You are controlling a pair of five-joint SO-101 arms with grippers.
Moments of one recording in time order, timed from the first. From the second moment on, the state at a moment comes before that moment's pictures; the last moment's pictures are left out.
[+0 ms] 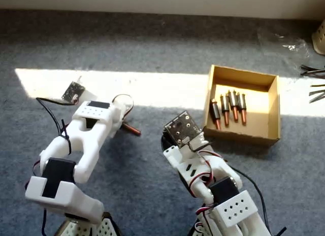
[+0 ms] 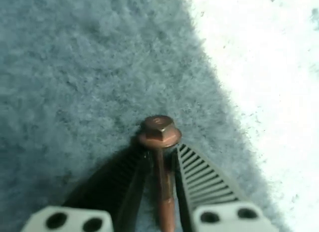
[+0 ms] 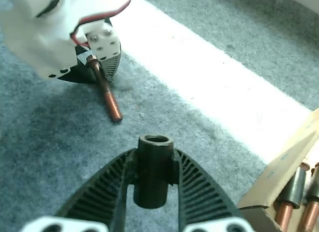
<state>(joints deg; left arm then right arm) 1.2 7.2 36.9 36.8 71.3 -32.1 -76.0 78.1 38.5 14.2</state>
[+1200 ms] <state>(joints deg) 0.8 11.6 19.0 71.5 13.0 -31.9 -76.0 78.1 38.5 14.2</state>
